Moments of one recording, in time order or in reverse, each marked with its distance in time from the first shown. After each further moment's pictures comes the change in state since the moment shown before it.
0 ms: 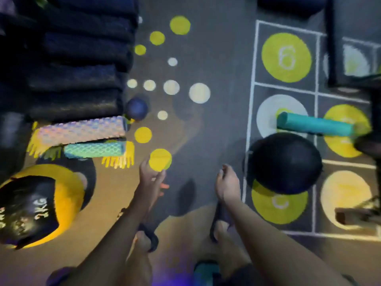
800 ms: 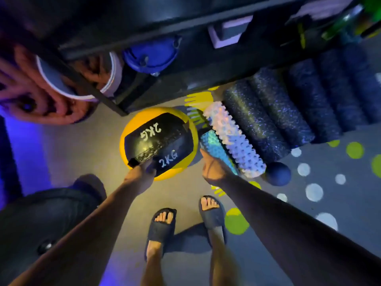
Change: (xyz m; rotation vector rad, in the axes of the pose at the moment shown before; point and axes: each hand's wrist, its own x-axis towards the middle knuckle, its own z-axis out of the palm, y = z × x) left_hand 0.043 -0.210 -0.426 0.024 0.510 -0.592; right_hand -0.115 -0.355 0.468 -1.110 -0.803 -0.873
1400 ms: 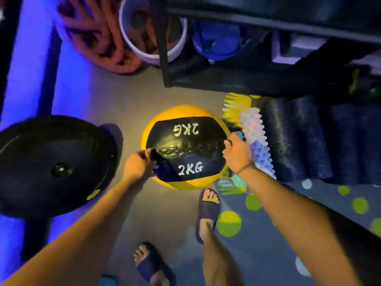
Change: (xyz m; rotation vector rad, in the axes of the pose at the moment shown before) left_hand -0.093 -0.125 0.036 -1.087 0.271 -0.172; right_hand -0.032 -0.039 0.047 -0.199 0.276 -0.276
